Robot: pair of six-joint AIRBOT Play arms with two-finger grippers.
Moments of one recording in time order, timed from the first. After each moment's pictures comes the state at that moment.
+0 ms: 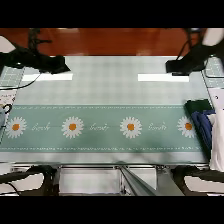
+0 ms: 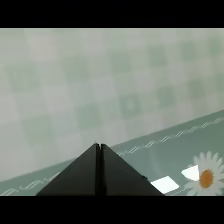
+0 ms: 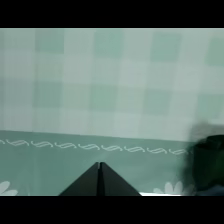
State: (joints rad) left arm -0.02 -1.44 1.44 1.06 -1.20 -1.39; right arm 0.19 -1.50 1.65 -1.68 1.49 1.71
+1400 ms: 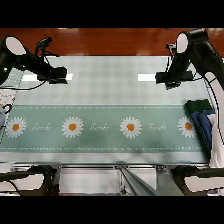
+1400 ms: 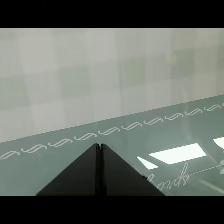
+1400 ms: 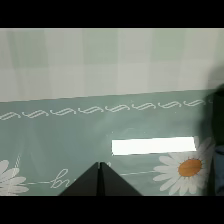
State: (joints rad) left arm -0.06 -1.47 1.46 1.23 -1.32 -1.49; right arm 0.24 -1.59 1.67 -1.70 1.65 1.86
